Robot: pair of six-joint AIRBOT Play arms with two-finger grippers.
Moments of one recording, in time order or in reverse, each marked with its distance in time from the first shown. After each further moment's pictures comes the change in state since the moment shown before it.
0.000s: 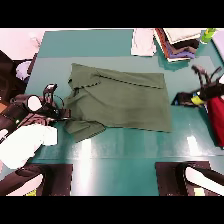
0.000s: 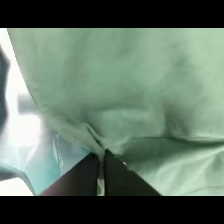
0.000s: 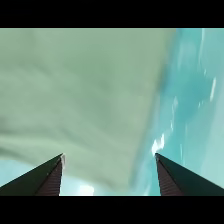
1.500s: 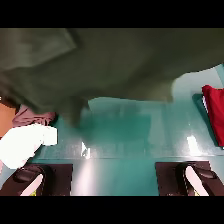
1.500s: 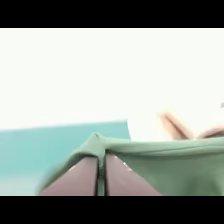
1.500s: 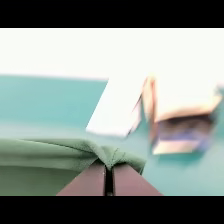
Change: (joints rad) left arm 0.000 0.402 1.180 0.095 -0.164 0.060; right arm -0.088 0.430 0.762 0.095 -0.106 0.018
